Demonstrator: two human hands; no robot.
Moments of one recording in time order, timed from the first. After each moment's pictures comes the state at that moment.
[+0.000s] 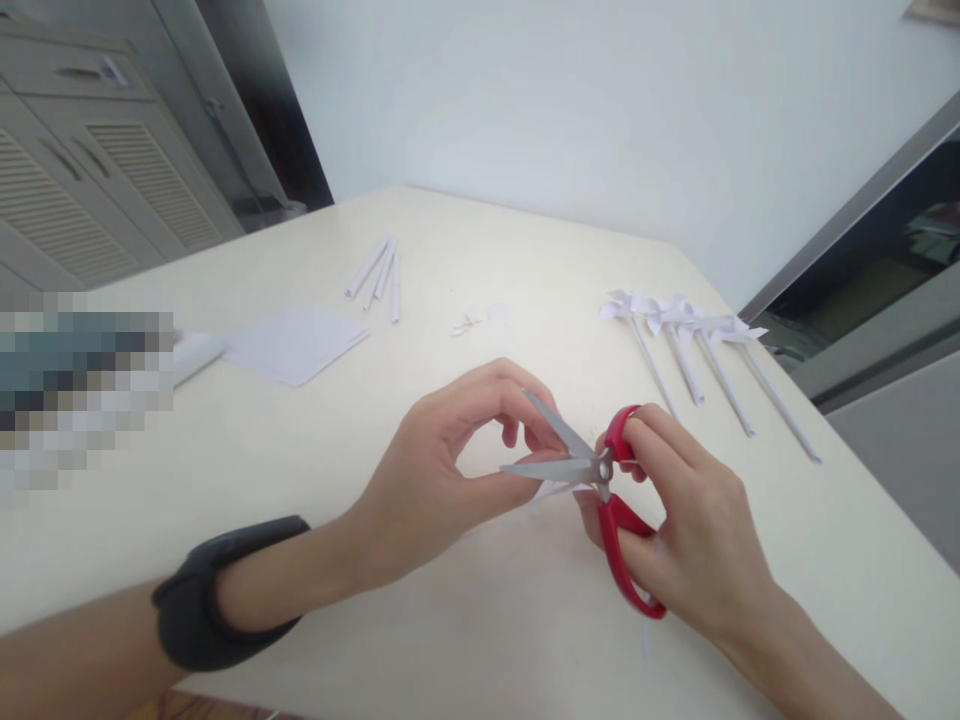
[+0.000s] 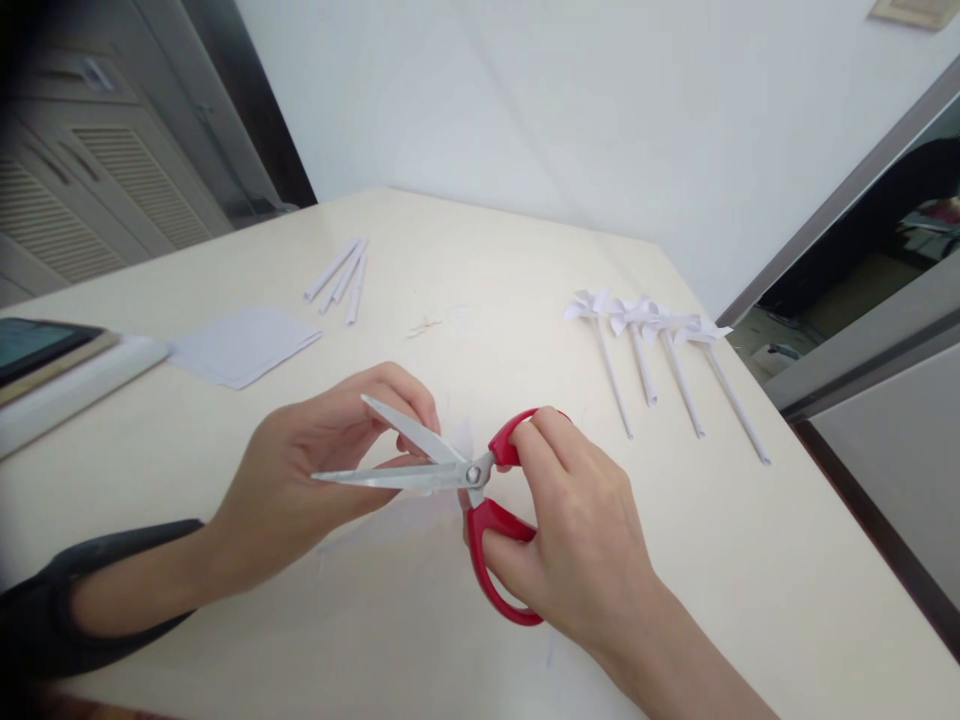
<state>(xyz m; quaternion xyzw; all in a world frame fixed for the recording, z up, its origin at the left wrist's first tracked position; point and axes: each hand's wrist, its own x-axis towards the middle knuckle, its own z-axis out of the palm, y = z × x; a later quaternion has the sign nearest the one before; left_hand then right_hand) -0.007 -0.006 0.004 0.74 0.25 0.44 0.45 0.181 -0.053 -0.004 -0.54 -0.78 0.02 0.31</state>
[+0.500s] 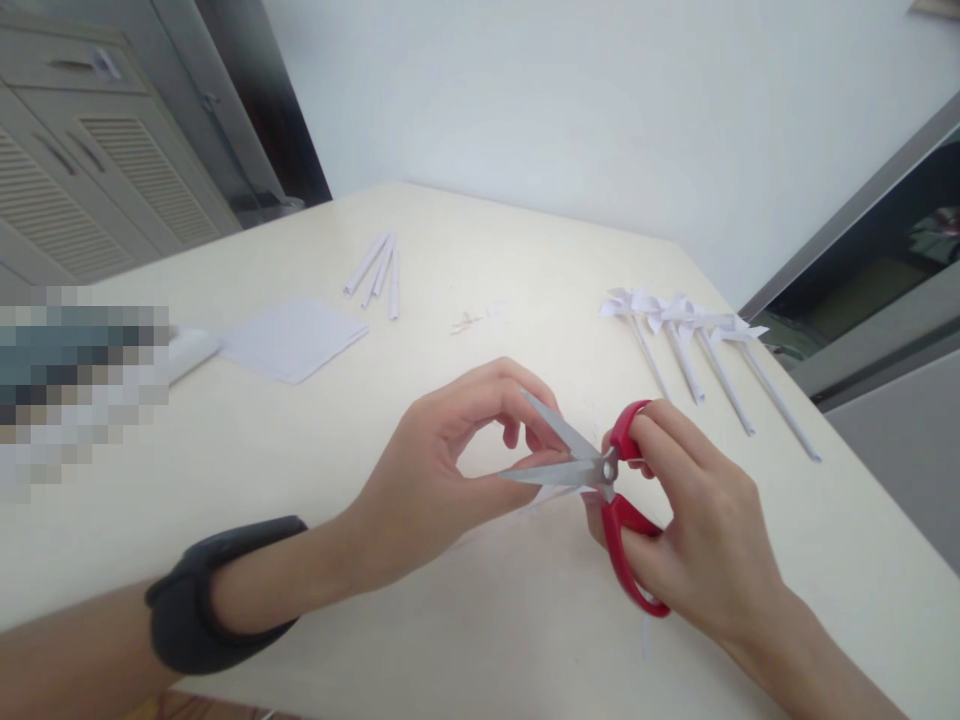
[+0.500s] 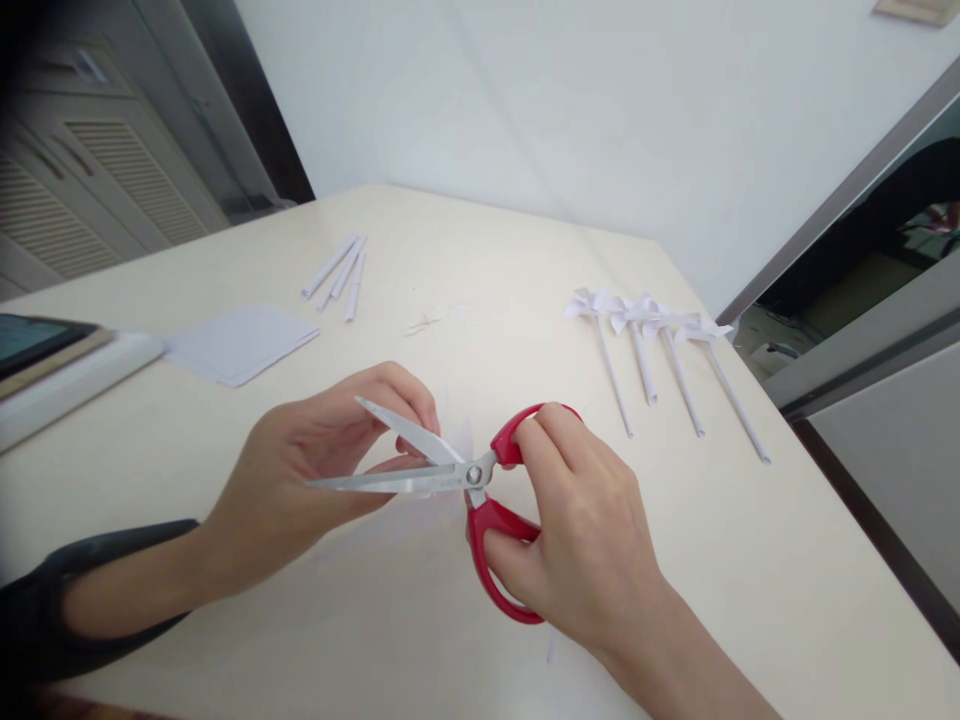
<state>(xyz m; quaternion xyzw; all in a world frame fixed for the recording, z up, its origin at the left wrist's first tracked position) -0.007 -0.005 0.003 0.73 0.23 0.44 0.46 0.182 -0.054 -0.003 -0.54 -0.78 -0.01 0.31</state>
